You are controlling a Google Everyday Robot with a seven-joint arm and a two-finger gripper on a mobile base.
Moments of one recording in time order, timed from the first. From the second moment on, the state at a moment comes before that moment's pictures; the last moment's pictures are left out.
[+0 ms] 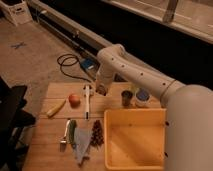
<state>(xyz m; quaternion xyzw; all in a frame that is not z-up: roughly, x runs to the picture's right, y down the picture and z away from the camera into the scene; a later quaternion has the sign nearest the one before) -0.008 -0.004 0.831 -0.18 -0.23 -0.50 0.82</state>
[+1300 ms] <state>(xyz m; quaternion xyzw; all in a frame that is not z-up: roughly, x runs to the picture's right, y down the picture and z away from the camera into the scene) -0.043 0.108 0.909 -0.29 -0.28 -0.47 0.78</state>
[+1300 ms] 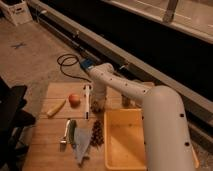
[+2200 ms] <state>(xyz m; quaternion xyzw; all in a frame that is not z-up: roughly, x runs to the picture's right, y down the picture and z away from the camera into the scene) -0.005 0.067 0.947 -0.29 -0.24 -0.44 0.82</state>
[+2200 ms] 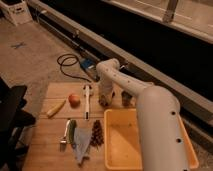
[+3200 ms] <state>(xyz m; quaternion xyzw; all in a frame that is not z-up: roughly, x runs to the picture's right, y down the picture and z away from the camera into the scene) -0.014 0.117 0.868 -0.29 -0.24 -0.44 0.82</state>
